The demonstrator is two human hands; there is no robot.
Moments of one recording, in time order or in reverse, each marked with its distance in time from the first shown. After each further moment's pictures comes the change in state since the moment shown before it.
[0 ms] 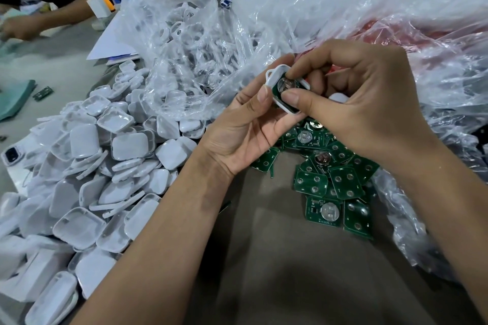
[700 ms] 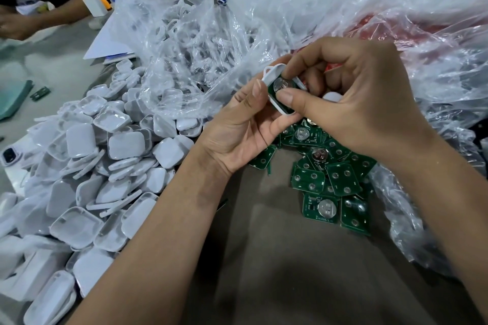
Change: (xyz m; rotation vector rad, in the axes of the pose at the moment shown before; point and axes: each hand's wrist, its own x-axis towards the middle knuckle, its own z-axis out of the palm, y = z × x) left_hand 0.002 -0.003 0.003 0.028 0.132 -0.006; right_hand -0.001 -0.004 -0.003 -0.051 -0.038 0.003
